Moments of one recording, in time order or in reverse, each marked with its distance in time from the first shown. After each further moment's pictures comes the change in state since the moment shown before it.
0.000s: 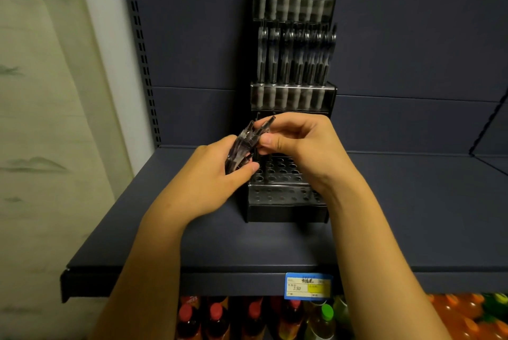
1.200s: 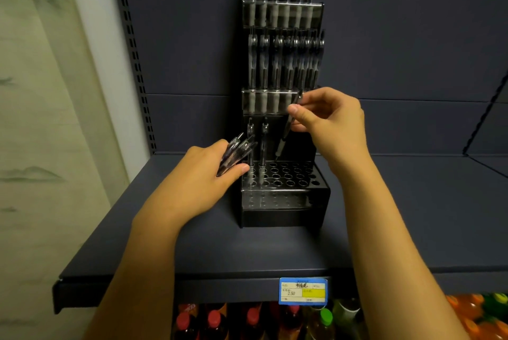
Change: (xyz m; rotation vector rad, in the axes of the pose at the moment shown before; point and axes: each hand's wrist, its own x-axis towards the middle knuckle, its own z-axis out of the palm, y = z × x) left_hand 0.009 -0.002 -0.001 0.238 0.019 0.032; right_hand 0.017 -0.009 -0.040 -0.322 0.412 -0.077
